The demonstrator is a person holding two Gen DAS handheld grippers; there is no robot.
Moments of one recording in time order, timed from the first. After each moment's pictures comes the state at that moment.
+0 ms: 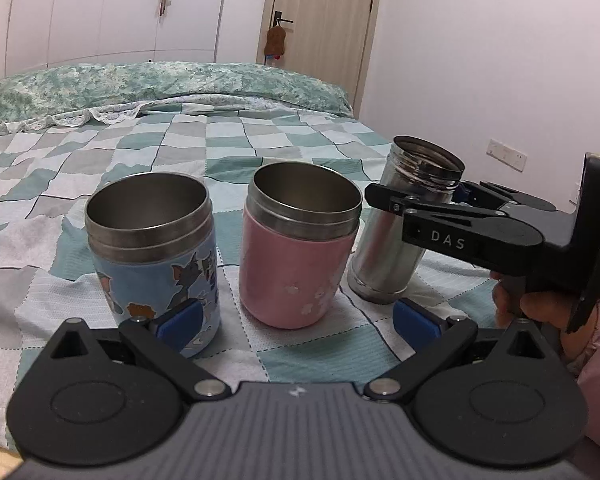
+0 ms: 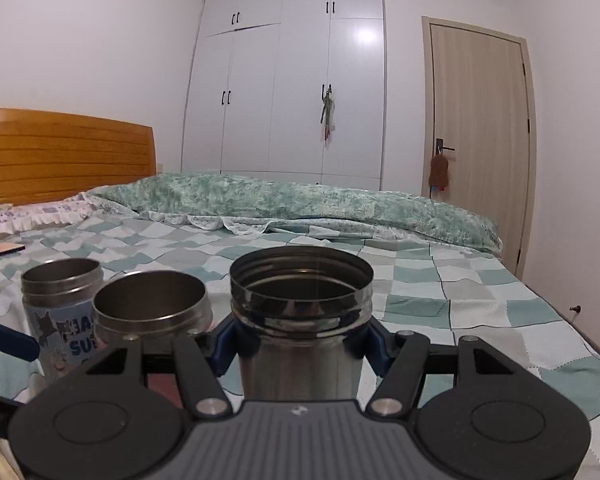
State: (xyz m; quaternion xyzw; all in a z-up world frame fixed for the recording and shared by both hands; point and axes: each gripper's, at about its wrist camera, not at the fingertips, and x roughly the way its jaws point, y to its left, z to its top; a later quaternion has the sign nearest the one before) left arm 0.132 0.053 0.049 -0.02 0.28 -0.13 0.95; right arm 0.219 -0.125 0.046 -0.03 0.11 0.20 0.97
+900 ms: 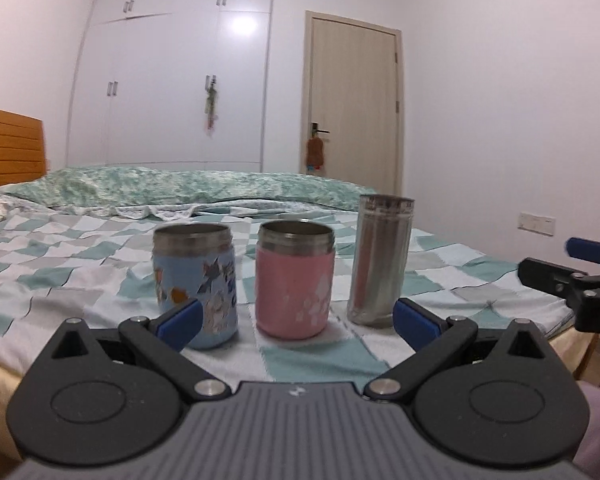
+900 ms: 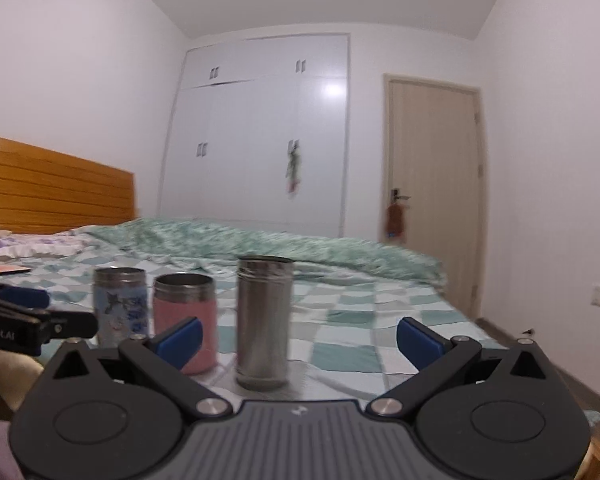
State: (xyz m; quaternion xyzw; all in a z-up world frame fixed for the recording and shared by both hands) left arm 0.016 0.010 0.022 -0.01 0.09 -0.03 1.00; right arm 0.038 -0.220 0.032 -0.03 0.02 0.14 0.99
